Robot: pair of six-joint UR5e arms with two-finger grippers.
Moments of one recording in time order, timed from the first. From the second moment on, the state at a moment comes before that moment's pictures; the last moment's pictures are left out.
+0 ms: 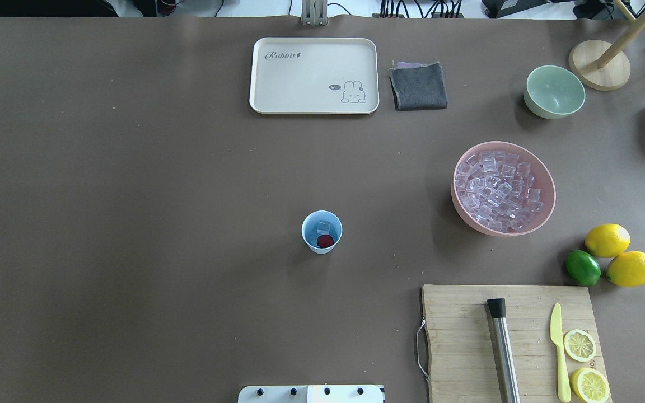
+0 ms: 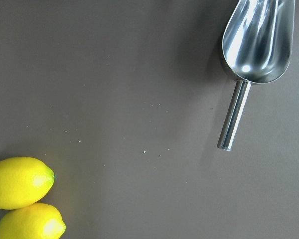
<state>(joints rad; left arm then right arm) -1.50 -1.49 -1.83 -1.51 -2.34 0.05 1.47 -1.60 1.82 -1.82 2.24 -0.22</state>
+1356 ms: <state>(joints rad) -1.56 -1.48 -1.80 -1.53 -2.34 0.05 1.48 -1.61 1.79 -1.82 2.22 -0.23</state>
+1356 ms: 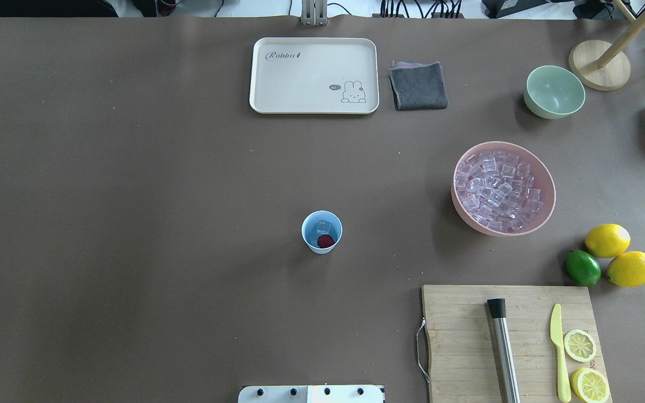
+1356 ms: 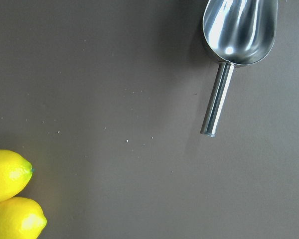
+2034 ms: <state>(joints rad) -1.56 -1.47 -1.81 -1.53 -2.34 0.05 1.48 -1.62 1.79 -1.82 2.23 -0.23</state>
